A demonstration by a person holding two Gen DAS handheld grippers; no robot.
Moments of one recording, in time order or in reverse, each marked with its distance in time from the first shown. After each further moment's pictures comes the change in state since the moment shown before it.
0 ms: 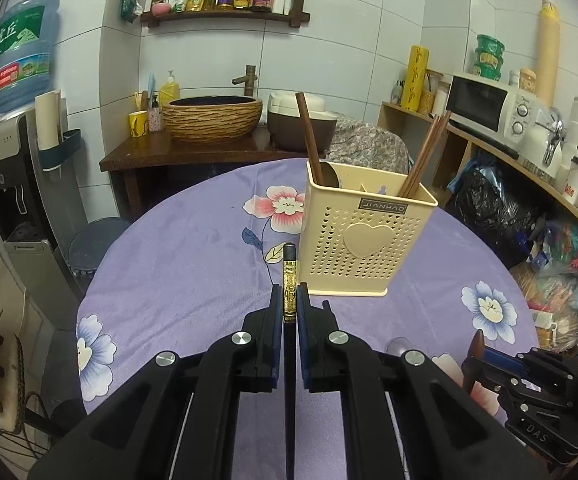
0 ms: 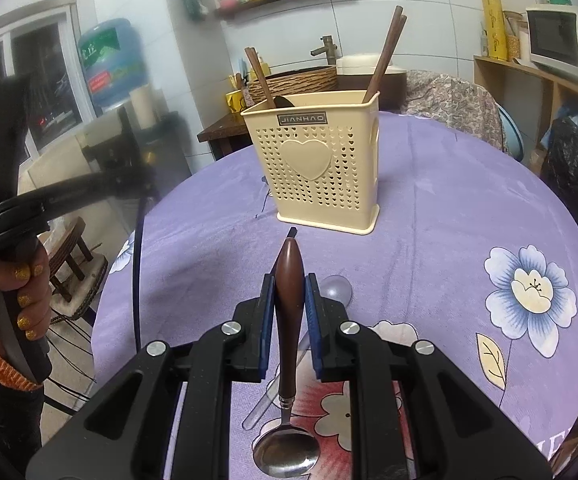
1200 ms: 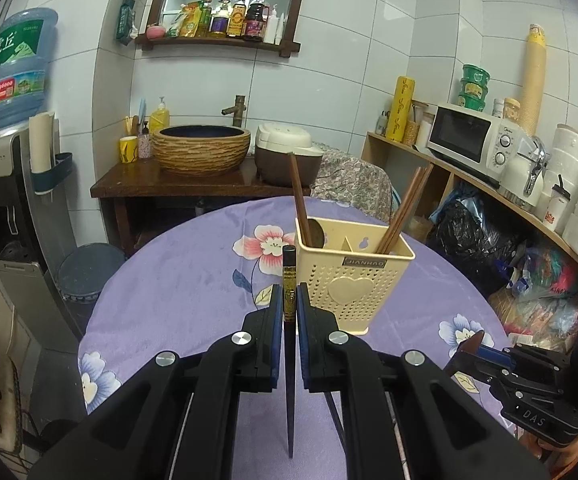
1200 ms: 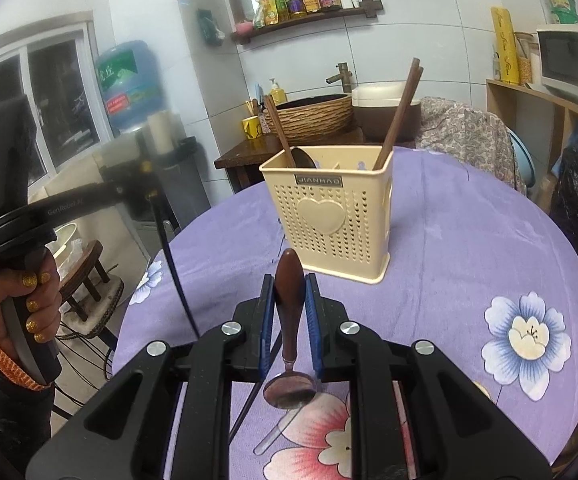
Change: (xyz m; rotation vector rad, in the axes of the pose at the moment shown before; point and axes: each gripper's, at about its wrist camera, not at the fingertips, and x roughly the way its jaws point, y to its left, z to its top) left arm -0.027 0.007 0.033 0.004 -0.093 -0.064; right arm -0.016 0.000 0.044 -0.026 -0.082 0.064
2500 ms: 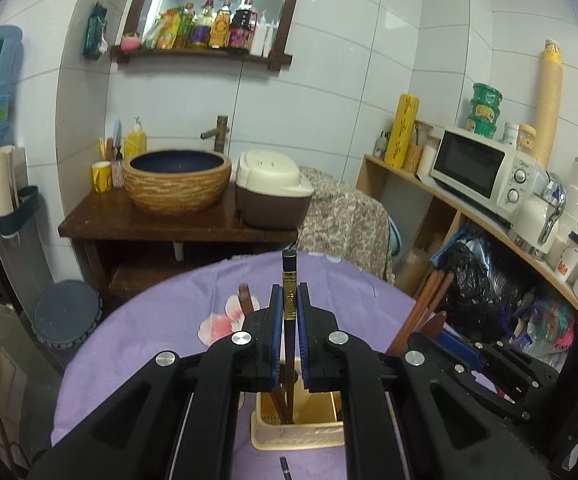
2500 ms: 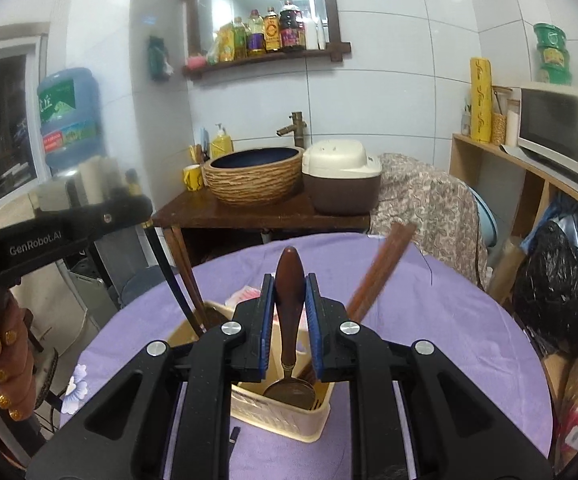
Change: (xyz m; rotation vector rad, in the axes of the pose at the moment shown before) left arm 0.097 -0.026 0.110 -0.019 -0.013 -0.031; right arm 0.079 -0.034 0.137 -0.014 -0.111 -0.225
